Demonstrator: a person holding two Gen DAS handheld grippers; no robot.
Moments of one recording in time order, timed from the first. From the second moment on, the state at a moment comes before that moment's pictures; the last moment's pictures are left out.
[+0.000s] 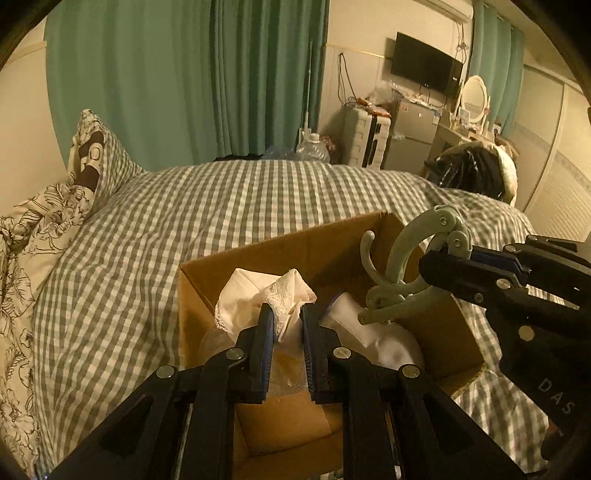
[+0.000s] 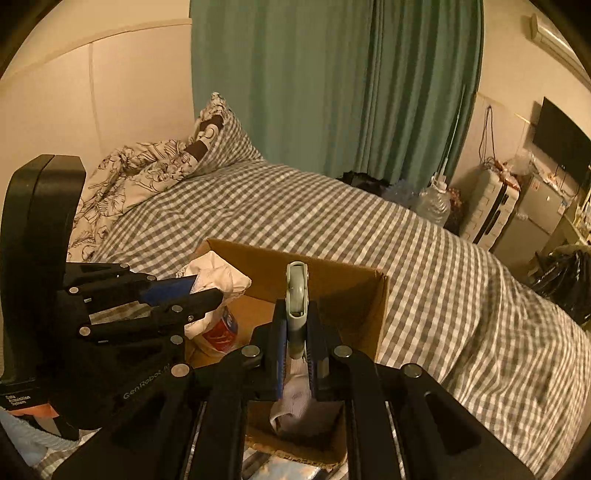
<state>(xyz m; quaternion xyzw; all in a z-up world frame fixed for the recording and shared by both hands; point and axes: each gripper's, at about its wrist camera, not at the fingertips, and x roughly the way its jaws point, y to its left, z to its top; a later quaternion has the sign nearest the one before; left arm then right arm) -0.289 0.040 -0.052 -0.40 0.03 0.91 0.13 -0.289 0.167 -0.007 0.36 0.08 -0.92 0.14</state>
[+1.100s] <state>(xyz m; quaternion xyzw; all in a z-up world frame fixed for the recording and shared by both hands) -0.142 0.008 0.008 -0.33 0.04 0.94 0.02 -0.118 0.192 0.075 0.28 0.09 -0.95 0.07</state>
